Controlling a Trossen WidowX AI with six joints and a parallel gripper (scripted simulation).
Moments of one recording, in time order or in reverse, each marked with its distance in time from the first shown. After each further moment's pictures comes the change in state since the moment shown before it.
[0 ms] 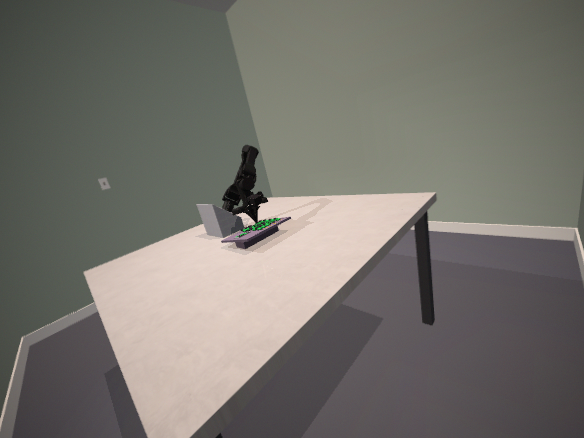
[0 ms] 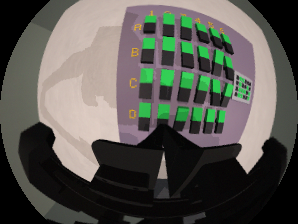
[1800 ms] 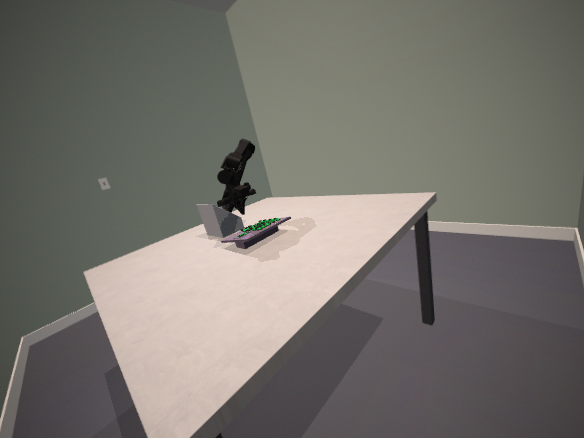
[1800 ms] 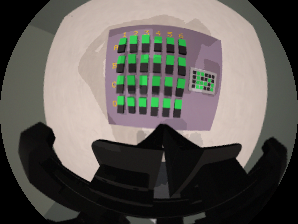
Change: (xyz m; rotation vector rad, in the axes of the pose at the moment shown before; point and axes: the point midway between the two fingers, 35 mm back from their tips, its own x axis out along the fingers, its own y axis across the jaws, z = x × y) arm -0.060 -0.058 0.005 0.008 0.028 -0.004
